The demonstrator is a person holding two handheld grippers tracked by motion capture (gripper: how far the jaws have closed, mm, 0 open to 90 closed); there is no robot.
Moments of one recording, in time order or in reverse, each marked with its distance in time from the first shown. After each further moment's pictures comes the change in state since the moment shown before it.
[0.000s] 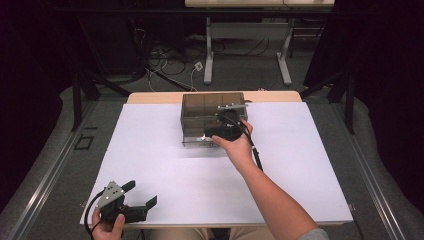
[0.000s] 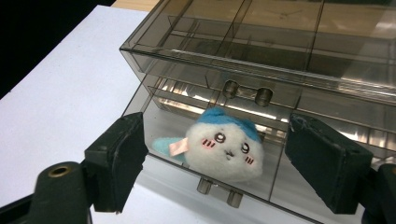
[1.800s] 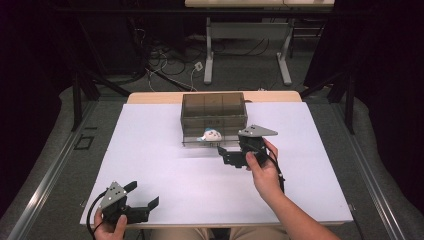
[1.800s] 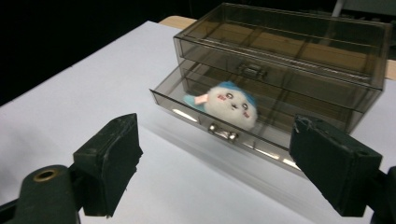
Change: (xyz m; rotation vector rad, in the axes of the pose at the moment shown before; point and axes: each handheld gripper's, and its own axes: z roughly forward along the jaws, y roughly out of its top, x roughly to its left) left arm -0.003 -0.001 0.003 0.008 0.000 0.010; right arm -0.010 -0.058 -0.087 -0.168 0.087 -0.169
